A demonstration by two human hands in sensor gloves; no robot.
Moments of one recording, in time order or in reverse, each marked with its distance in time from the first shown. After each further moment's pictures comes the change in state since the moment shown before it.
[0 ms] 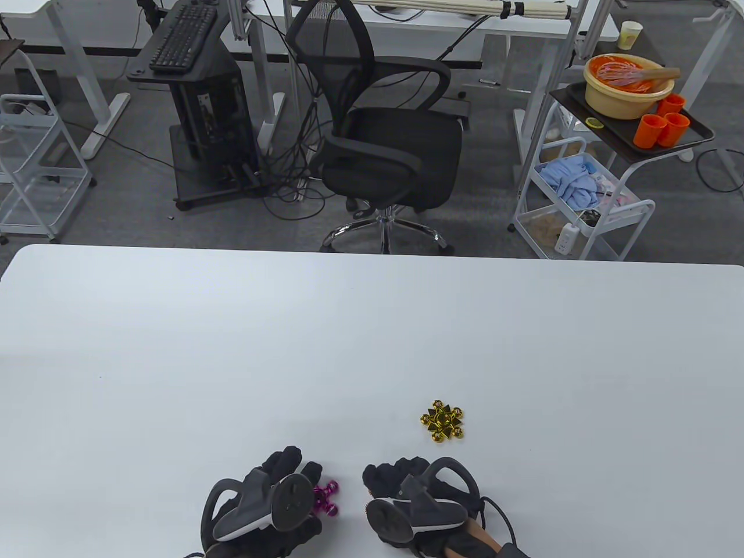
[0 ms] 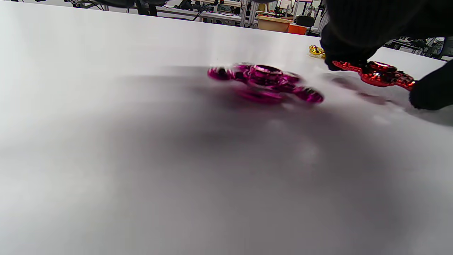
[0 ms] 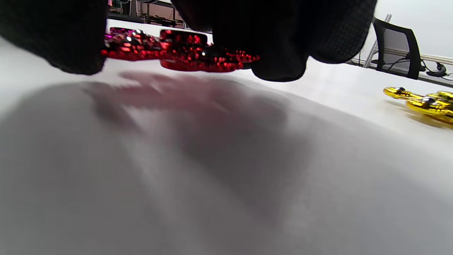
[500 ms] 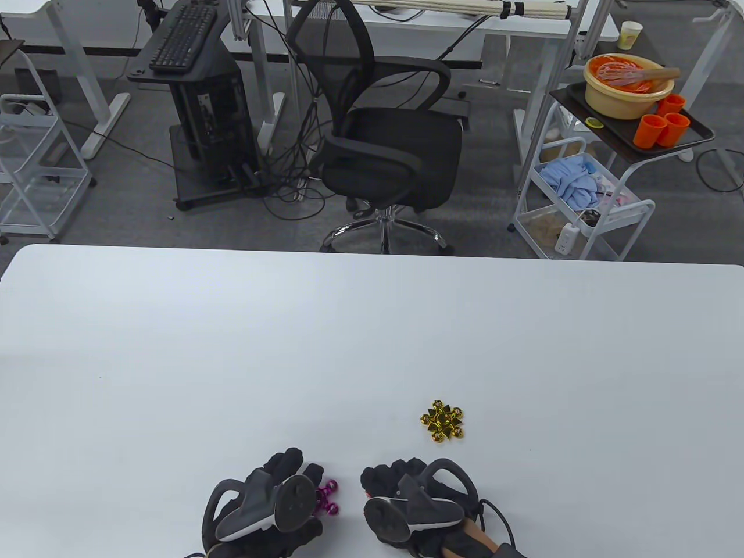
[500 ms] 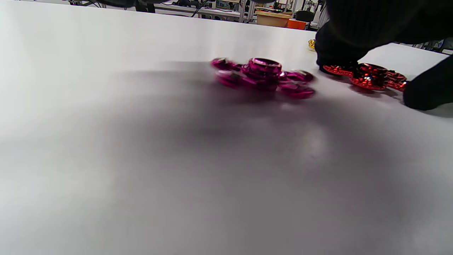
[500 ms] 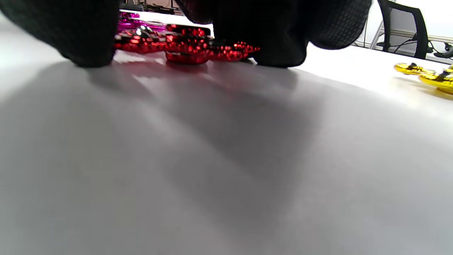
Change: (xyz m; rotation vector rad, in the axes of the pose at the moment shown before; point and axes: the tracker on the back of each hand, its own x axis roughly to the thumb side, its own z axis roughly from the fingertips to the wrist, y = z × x) left_hand 0.003 -0.001 -0.001 -0.013 -0.003 -0.014; right_hand 0.001 0.005 -0.001 0.063 0.001 -0.028
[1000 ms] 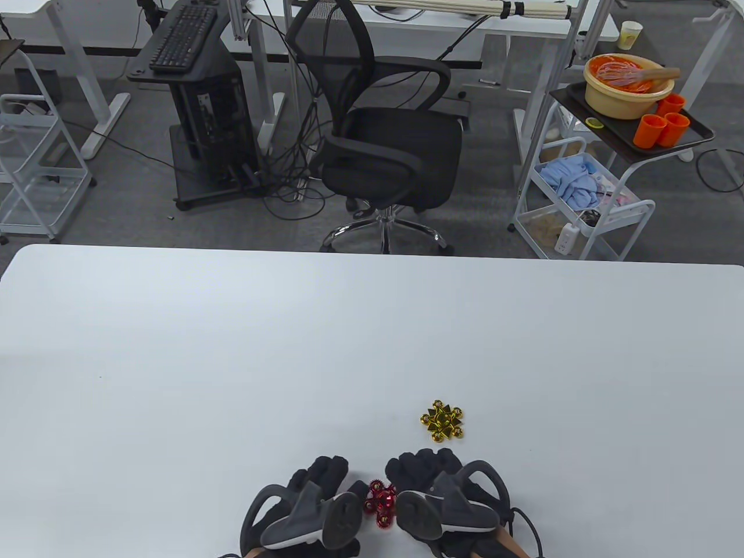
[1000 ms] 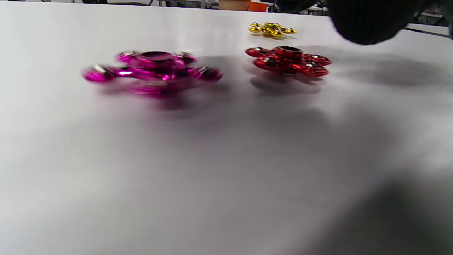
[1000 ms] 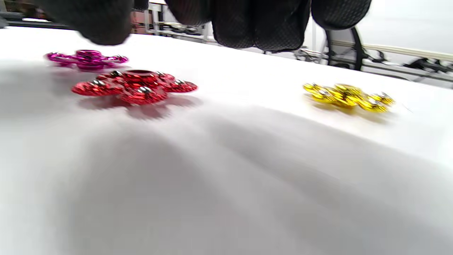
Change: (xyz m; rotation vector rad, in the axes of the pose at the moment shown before) left_hand 0.077 0.001 -0.015 -0.065 -0.140 -0.101; right_hand -0.031 -0.015 0.042 -0.055 0.185 -0.073
